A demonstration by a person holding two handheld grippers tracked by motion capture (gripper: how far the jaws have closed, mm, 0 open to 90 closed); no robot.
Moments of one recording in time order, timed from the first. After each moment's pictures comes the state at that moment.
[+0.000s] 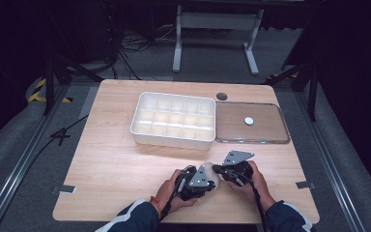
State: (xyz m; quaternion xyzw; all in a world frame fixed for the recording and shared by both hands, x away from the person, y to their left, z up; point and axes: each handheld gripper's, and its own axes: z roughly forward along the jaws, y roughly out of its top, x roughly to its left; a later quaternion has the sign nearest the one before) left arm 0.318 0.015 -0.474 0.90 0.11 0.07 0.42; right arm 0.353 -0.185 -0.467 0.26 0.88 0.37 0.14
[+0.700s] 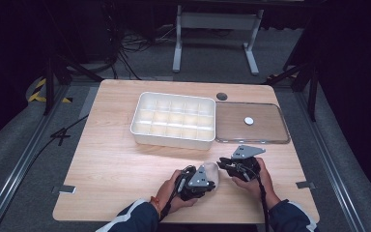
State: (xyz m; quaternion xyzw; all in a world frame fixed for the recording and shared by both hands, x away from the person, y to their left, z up) left arm 0.319 0.018 -0.472 0.90 0.11 0.05 0.43; right arm 0.357 -0.203 -0.452 0.30 0.85 0.40 0.15
